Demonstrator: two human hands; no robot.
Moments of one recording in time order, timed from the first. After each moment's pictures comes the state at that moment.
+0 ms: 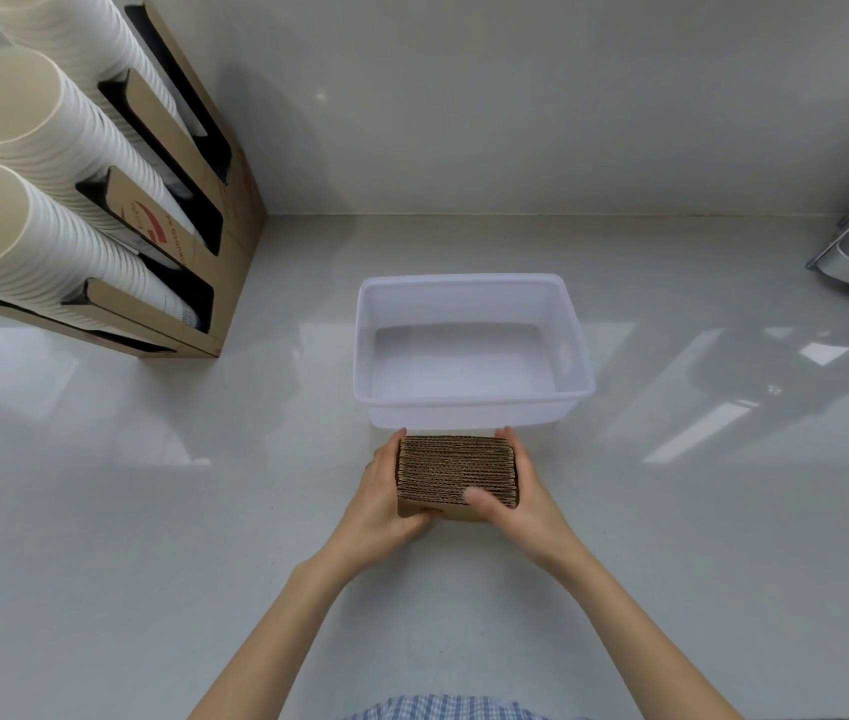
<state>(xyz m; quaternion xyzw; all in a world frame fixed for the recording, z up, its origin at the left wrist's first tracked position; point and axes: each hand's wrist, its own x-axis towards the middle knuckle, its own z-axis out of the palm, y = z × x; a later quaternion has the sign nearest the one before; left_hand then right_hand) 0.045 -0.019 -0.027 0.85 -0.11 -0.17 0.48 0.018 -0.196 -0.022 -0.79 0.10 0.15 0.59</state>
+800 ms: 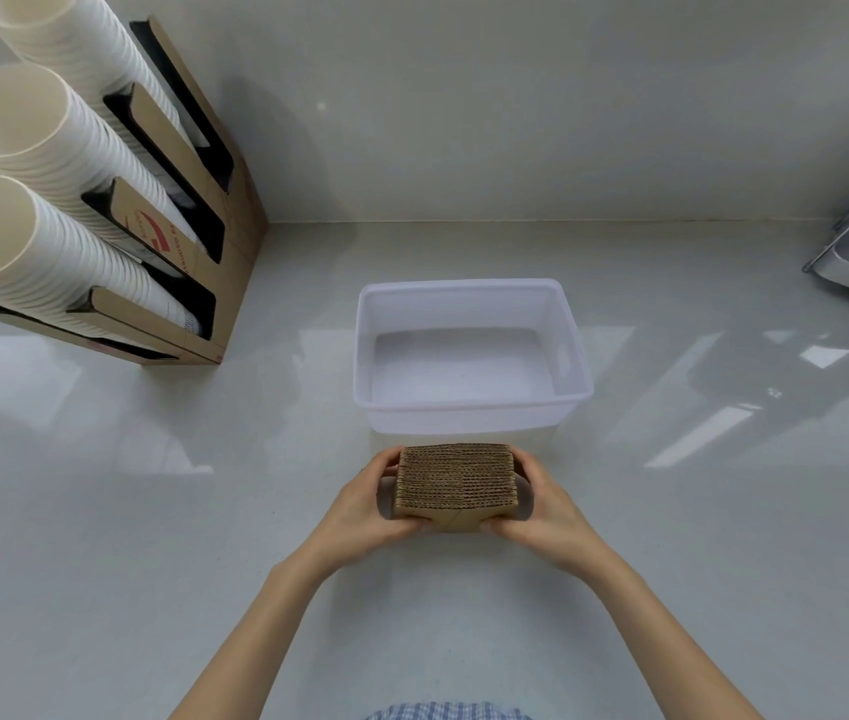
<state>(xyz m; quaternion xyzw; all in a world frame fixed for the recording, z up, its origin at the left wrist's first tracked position) 0.049 0.001 -0.018 0.82 -0.10 -0.24 0.52 0.017 -0.216 -0.018 -0.82 0.06 0.17 0.54</state>
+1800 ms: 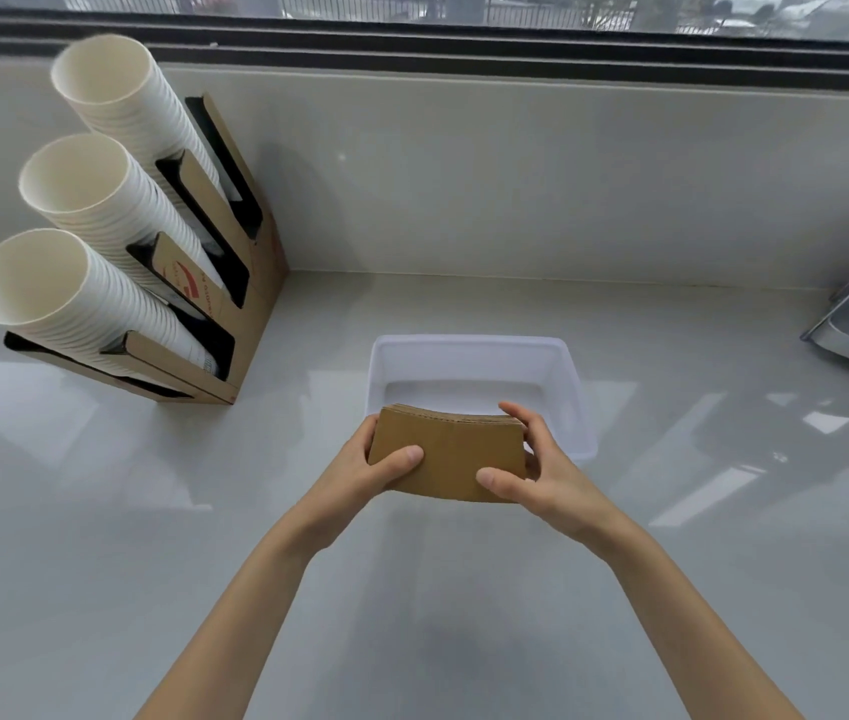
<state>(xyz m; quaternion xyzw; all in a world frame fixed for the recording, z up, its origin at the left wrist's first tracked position) 0.092 0.002 0.052 0.69 -0.04 -0.23 0.68 0.065 -0.207 0.070 -0.77 0.01 0.17 0.62</state>
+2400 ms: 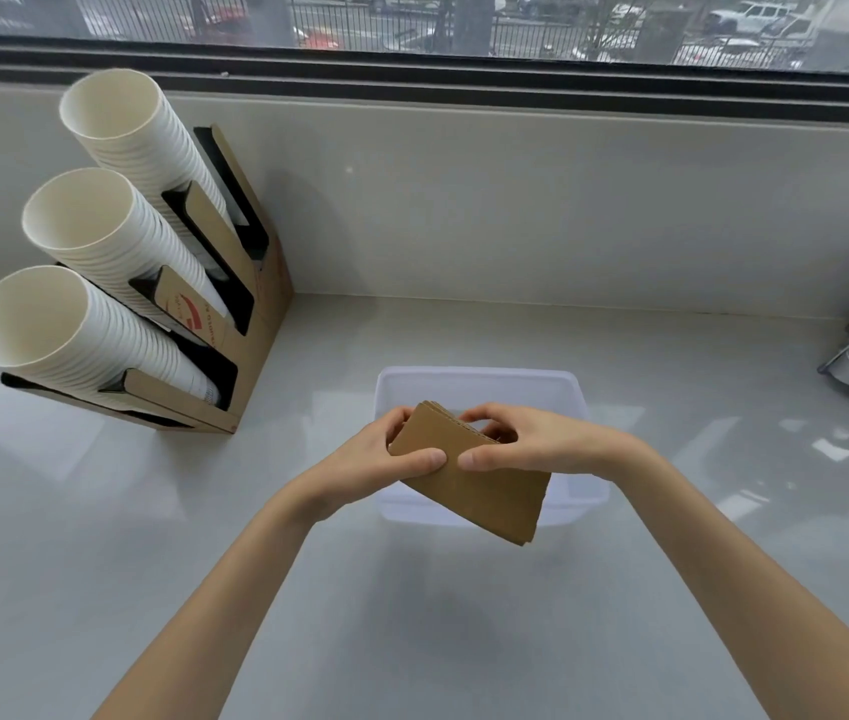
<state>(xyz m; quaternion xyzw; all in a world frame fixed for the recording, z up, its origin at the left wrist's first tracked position) 0.143 -0.003 0.081 0.77 -0.12 -0.27 0.57 0.141 -0.202 0.125 -0.87 -0.07 0.33 0.37</state>
